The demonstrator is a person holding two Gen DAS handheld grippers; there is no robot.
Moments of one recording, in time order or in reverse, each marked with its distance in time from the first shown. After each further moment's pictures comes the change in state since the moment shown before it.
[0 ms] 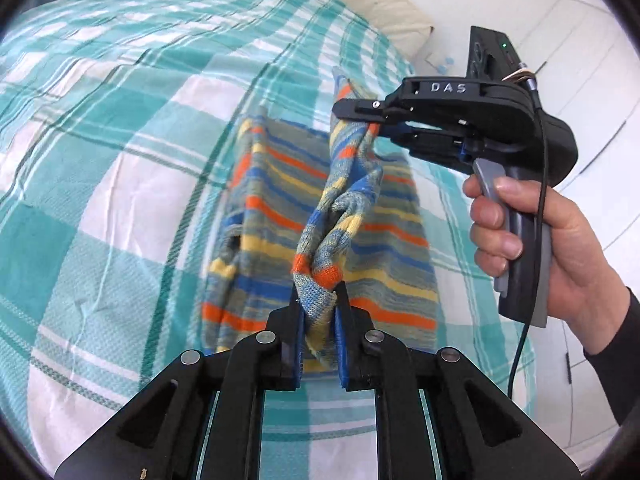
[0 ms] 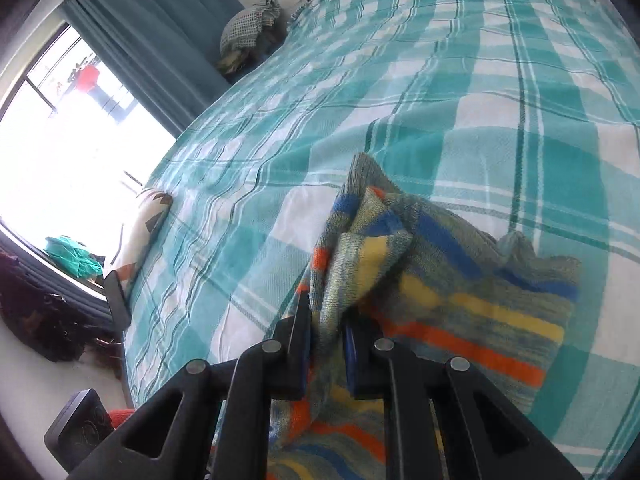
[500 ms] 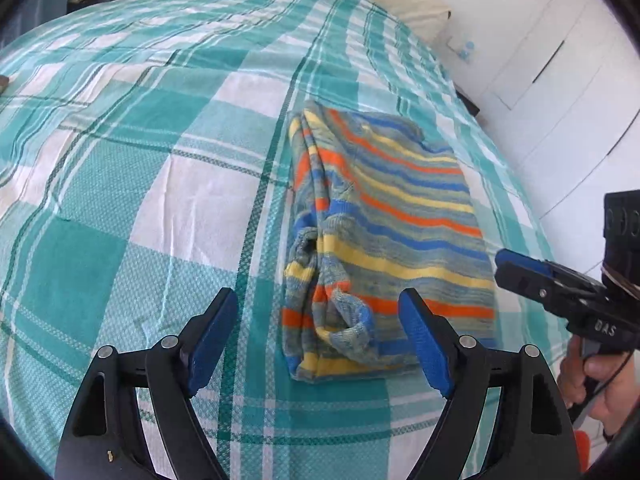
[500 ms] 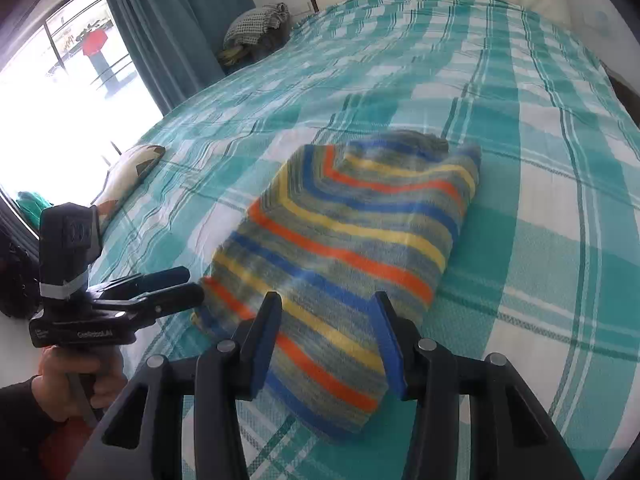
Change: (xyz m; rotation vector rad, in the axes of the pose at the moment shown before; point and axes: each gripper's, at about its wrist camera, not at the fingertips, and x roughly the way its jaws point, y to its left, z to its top) left arm 0.014 0.020 0.005 0.069 0.023 0.143; right arm -0.073 0.002 -0.148 -0.130 -0.056 -0.176
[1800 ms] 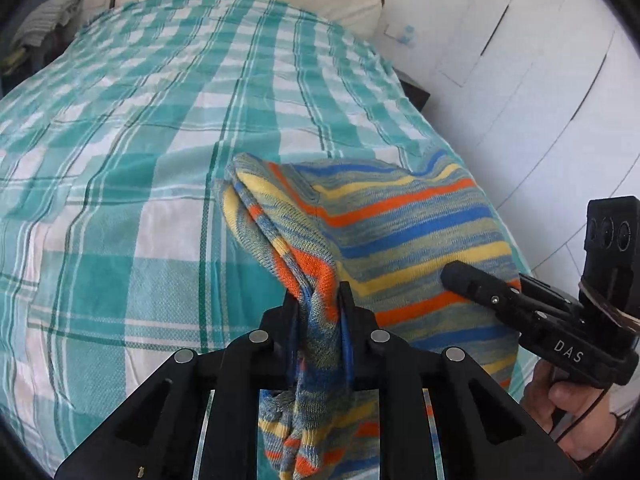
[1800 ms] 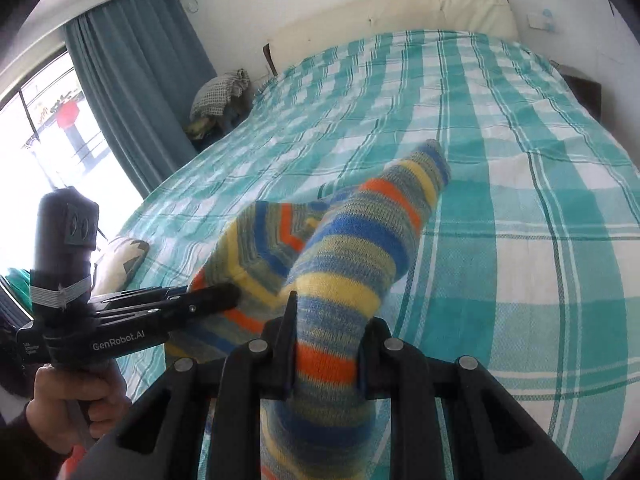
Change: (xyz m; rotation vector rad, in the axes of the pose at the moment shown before) left arm -0.044 -0.067 0.124 0.231 -0.037 -0.150; right arm -0.037 0.000 0.088 0.160 -0.260 -0.047
